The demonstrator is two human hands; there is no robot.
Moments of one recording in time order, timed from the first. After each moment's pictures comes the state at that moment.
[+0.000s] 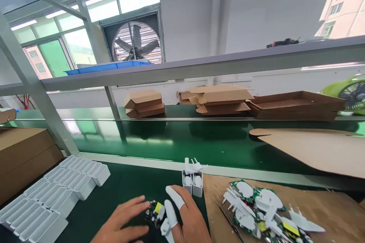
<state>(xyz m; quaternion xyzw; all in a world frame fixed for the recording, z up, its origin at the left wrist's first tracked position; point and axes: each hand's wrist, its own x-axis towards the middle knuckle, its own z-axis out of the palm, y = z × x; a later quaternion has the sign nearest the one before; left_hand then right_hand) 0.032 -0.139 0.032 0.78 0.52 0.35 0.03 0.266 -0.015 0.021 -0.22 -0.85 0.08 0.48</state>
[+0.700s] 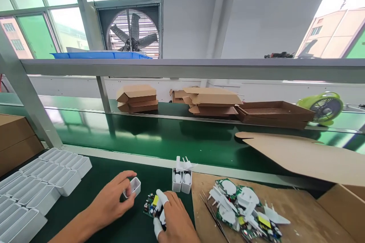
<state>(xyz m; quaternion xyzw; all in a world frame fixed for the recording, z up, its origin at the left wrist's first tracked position) 0.012 -0.080 0.034 0.71 0.62 0.33 0.02 0.275 -0.023 0.014 -0.28 -0.92 0.09 0.25</state>
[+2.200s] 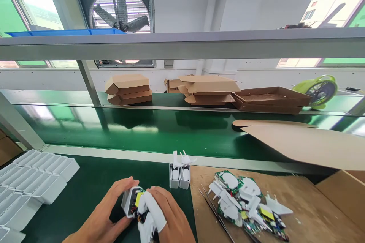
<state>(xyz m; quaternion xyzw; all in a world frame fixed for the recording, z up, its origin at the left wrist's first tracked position) 0.021 -0.096 0.004 0.75 0.50 0.41 0.15 0.265 -0.029 0.033 -0.16 -0.90 0.06 0.40</state>
